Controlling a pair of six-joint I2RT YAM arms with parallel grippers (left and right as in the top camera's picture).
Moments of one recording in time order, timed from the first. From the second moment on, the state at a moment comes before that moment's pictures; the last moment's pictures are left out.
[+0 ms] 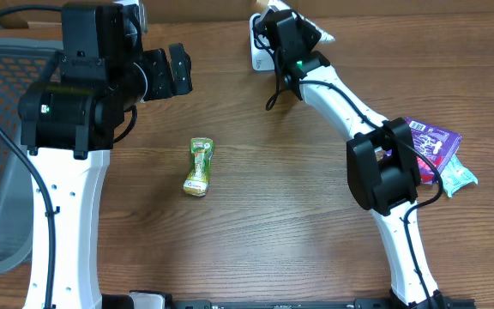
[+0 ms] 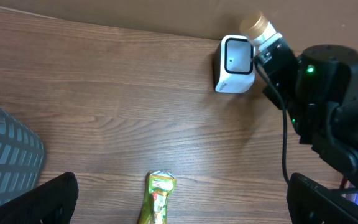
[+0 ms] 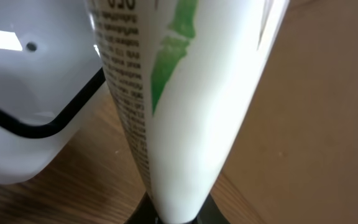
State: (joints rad) left arm -0.12 1.53 1.96 -1.21 0.02 -0.25; right arm 0.44 2.46 2.10 -0.30 0.61 -0.70
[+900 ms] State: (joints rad) left arm -0.12 1.53 1.96 -1.21 0.02 -0.25; right arm 0.58 2.16 2.10 -0.98 0.32 -0.46
